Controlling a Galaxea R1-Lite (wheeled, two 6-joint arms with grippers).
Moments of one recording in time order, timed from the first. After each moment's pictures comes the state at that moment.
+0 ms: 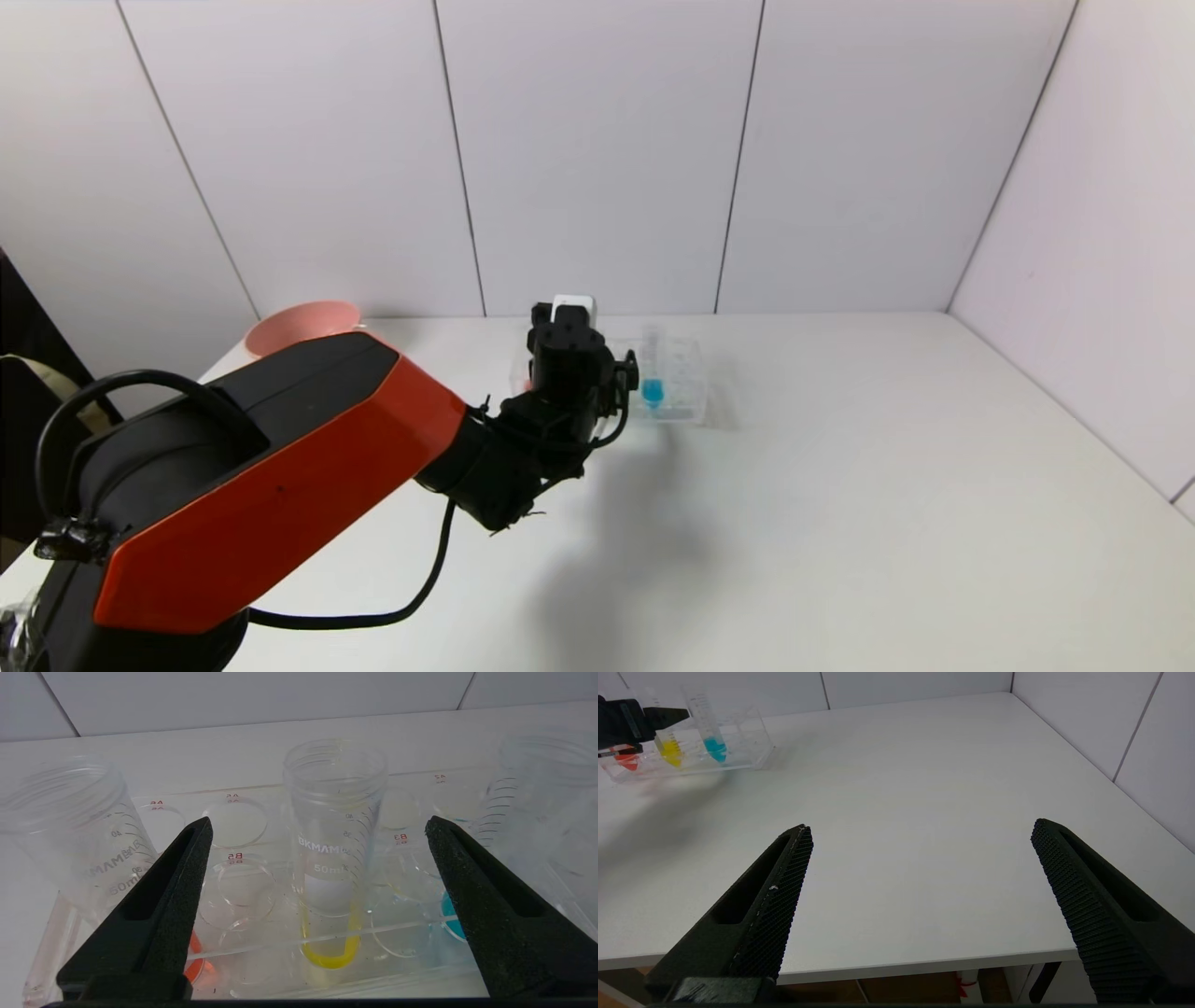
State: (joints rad) left arm -0.62 2.35 -1.31 -0.91 0.51 -0.15; right arm 0.00 0.00 0.00 0.00 -0.04 0.09
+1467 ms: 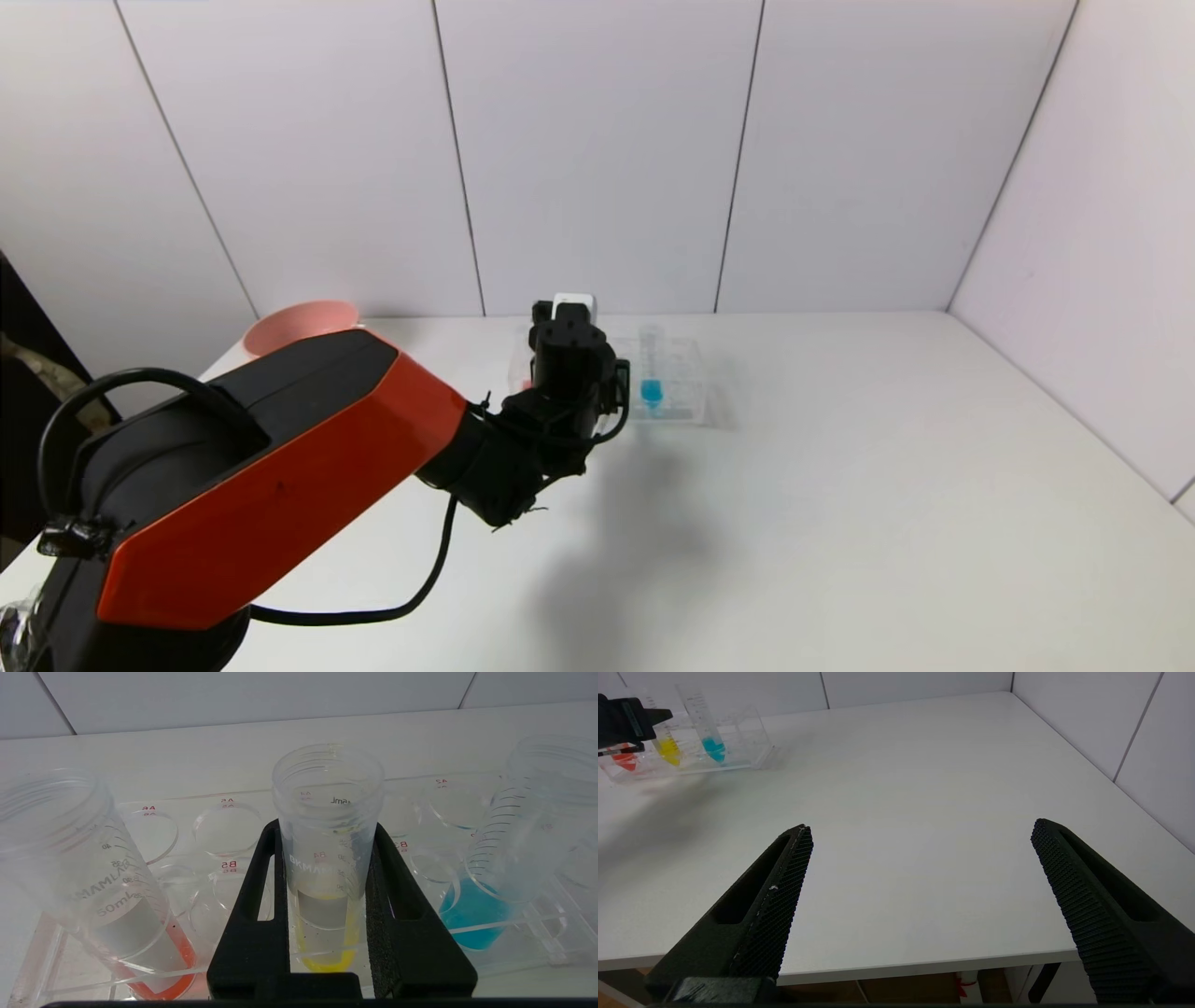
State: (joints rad) left arm -0.62 2.34 -1.32 -0.89 0.51 -0.15; right arm 0.00 0.00 0.00 0.00 -0.04 0.09
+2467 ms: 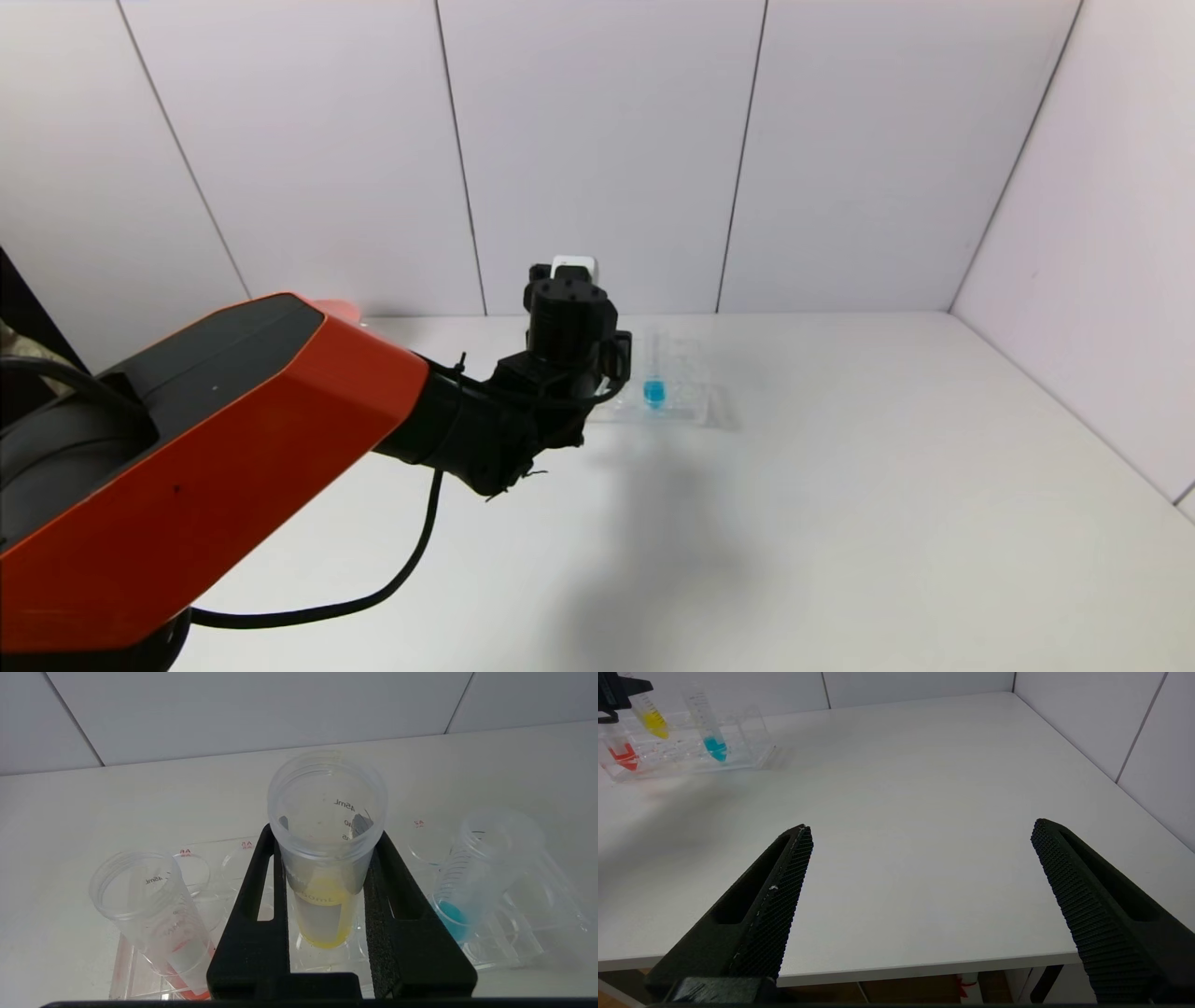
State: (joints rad) left arm -0.65 2.24 -1.36 -0.74 0.50 -0.13; right arm 0.00 0.00 0.00 0.00 -0.04 0.09
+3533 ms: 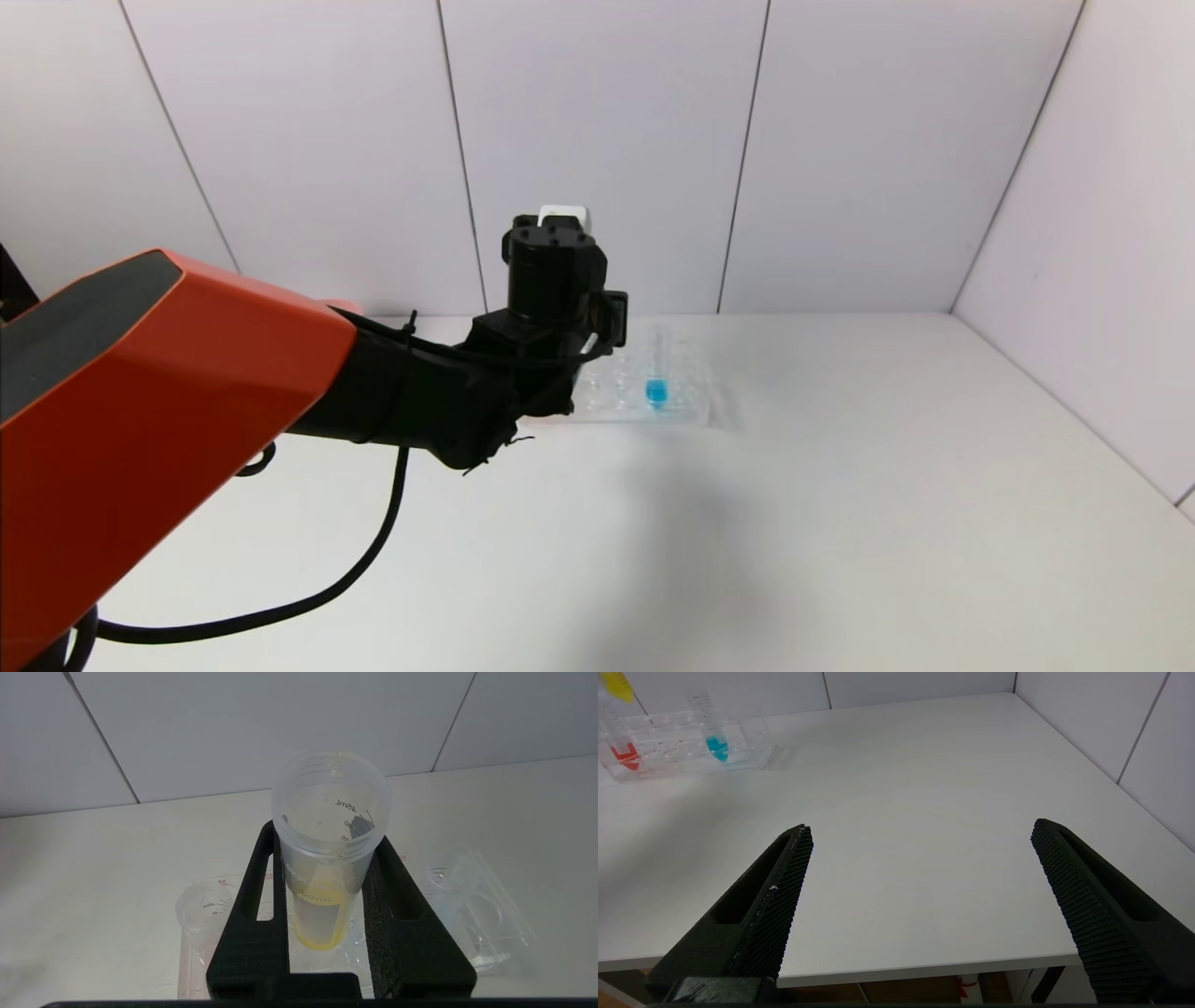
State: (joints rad) left arm -0.68 2.11 -1.37 -0.65 0.49 -0.11; right arm 0.00 0.00 0.00 0.00 -0.04 0.09
